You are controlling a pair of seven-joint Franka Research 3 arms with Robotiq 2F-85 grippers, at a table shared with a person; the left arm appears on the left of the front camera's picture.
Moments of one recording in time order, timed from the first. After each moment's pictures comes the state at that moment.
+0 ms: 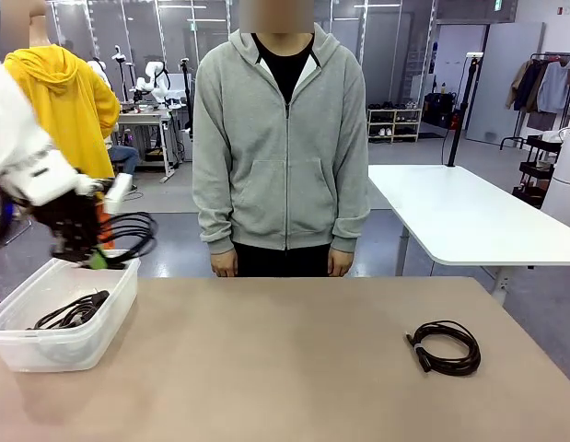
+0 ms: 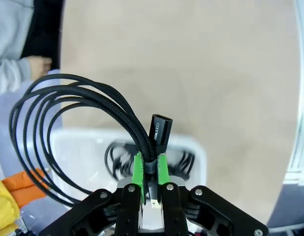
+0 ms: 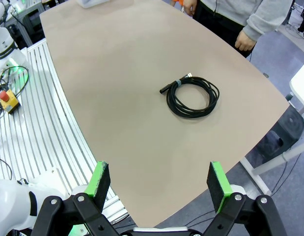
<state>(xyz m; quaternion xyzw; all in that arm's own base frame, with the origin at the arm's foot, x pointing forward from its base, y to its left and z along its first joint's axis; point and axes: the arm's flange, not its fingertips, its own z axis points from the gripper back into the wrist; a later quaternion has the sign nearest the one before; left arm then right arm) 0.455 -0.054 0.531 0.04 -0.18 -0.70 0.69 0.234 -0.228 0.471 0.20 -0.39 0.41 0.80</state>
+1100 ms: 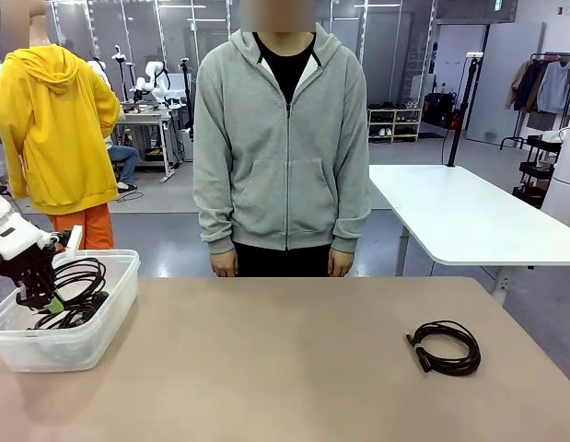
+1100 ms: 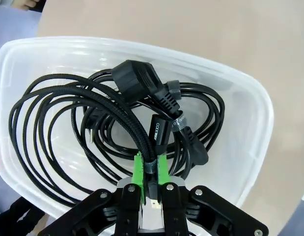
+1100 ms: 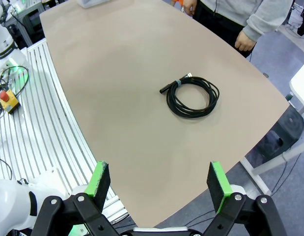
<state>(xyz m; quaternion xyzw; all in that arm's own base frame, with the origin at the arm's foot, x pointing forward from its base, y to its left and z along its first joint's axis) 0.496 0.037 0.412 0.02 -0.15 -0.61 0.78 0.234 -0.228 0.472 0.20 -0.39 0.41 0.80</state>
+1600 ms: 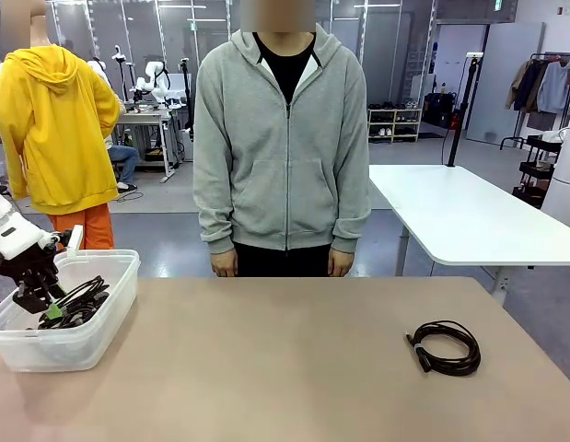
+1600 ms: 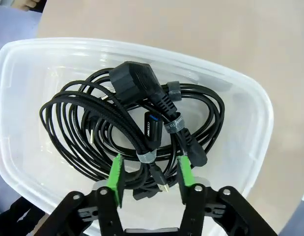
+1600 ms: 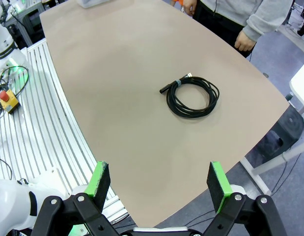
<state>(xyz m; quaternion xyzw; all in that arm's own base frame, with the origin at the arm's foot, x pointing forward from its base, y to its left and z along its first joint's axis) 0.496 0.037 0.412 0.02 -0.15 -0.61 0.78 0.234 -0.228 0.472 0.20 -0.39 0.41 0.80</state>
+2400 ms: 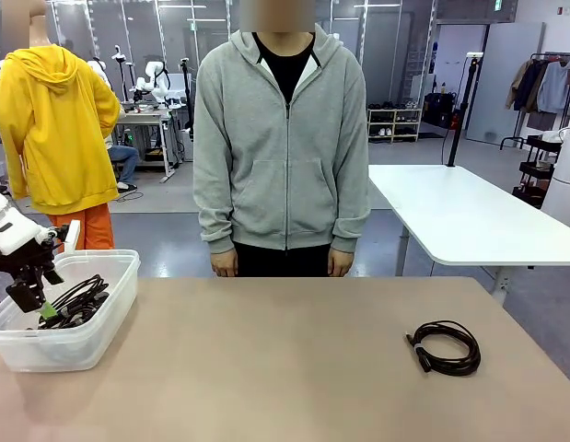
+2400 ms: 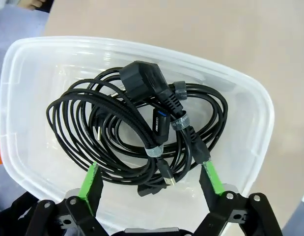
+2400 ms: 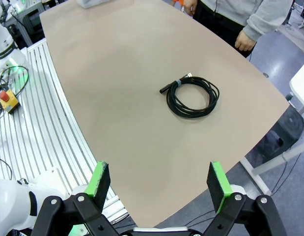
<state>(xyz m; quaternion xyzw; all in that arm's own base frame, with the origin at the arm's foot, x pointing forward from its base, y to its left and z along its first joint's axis) 0.497 0.040 0.420 0.02 -0.16 -0.61 0.78 0.234 -0.228 0.472 0.20 -0.39 0.41 0.80</state>
